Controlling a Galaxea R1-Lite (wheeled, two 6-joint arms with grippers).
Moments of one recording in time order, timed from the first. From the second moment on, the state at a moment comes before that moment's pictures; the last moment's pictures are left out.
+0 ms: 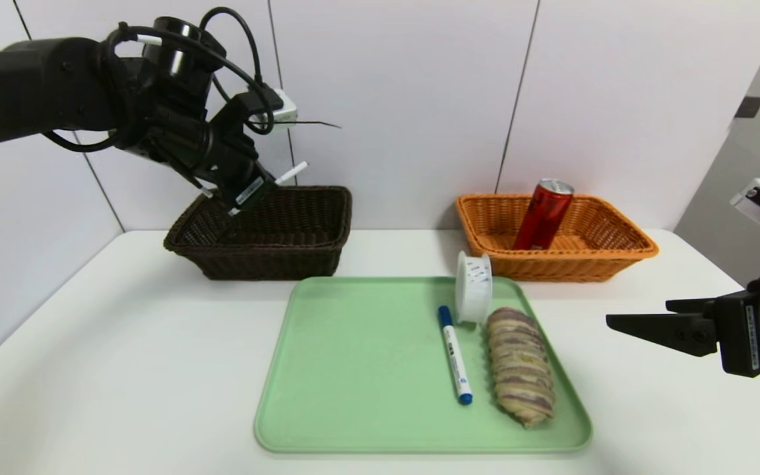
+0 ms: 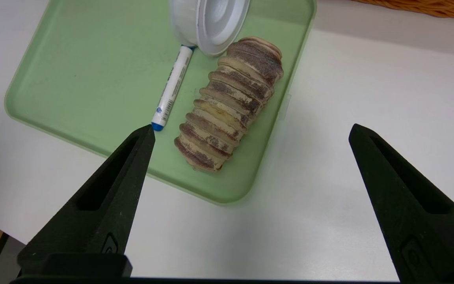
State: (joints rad) left arm -0.29 1.97 -1.97 0.60 -0.10 0.68; right arm 0.27 1.20 -0.85 0.25 0.19 0.09
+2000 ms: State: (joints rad) left arm -0.19 2.13 -1.98 0.36 -0.02 0.45; right arm 0.26 1.18 -0.83 0.25 0.19 0.09
